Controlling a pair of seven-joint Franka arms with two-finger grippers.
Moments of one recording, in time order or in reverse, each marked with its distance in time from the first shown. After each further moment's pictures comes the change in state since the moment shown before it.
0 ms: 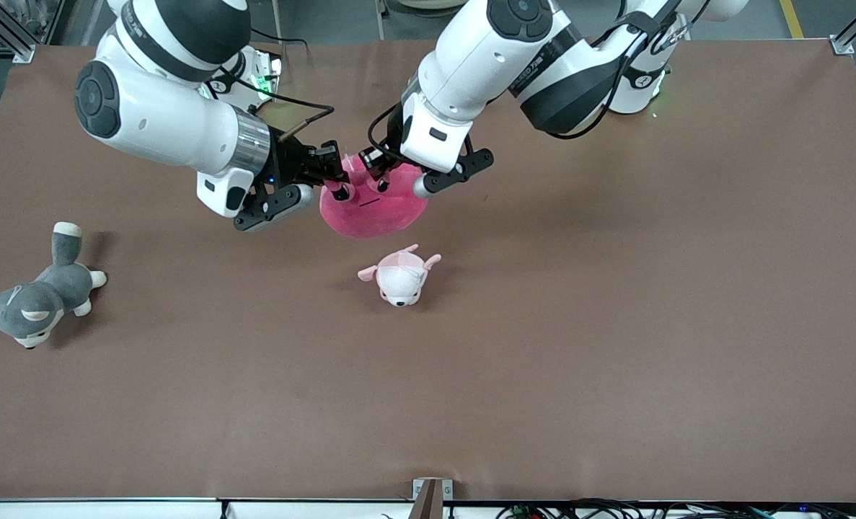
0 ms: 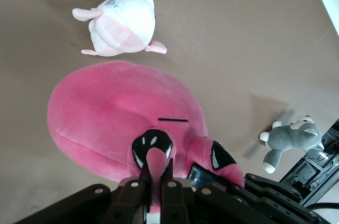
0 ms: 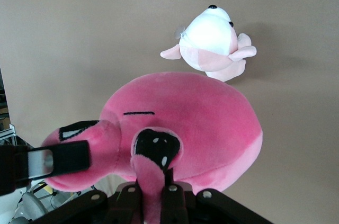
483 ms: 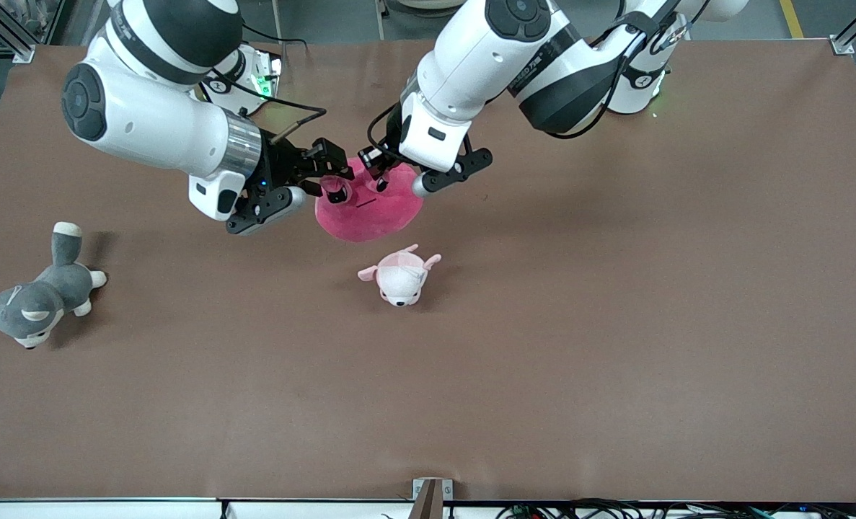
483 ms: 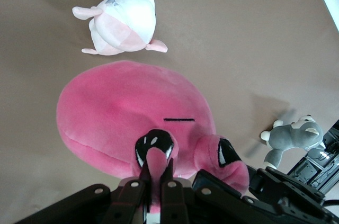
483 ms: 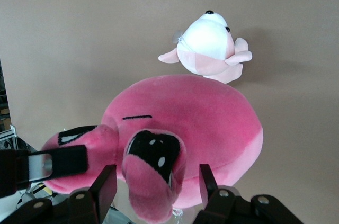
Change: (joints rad) left arm -0.001 0.000 -0.001 -0.002 0.000 0.000 0.000; right arm -0.015 0.000 0.000 0.000 0.002 0.001 -0.013
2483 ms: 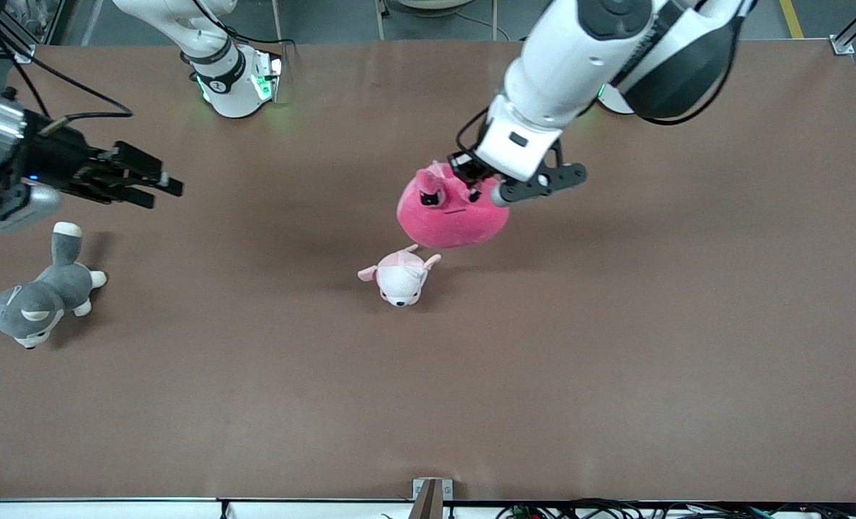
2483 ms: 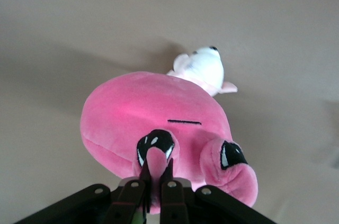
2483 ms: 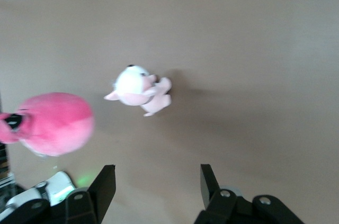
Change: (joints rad) left arm 0.139 -0.109 -0.001 -0.034 0.083 -0.284 0.285; right arm -0.366 -0.133 -0.005 0.001 -0.004 -0.136 -0.150
